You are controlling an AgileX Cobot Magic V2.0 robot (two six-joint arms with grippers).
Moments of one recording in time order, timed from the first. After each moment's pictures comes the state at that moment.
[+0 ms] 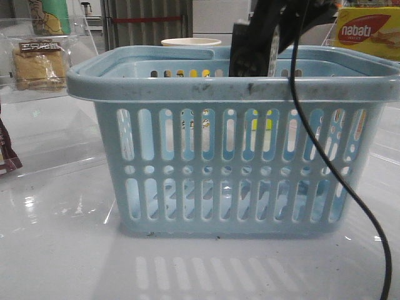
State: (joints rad) left arm -0.08 0.68 -0.76 0.08 0.71 -0.08; right arm 0.35 1.63 -1.41 0.33 0.83 -0.28
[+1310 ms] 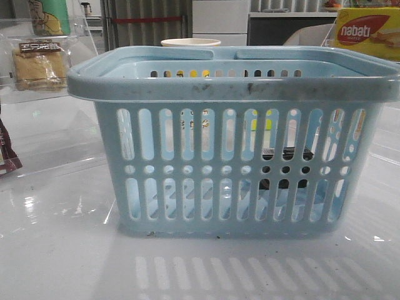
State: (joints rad) left arm -0.08 0.68 -0.76 0.08 0.71 -0.08; right arm 0.40 0.91 -0.95 0.33 0.75 -0.33
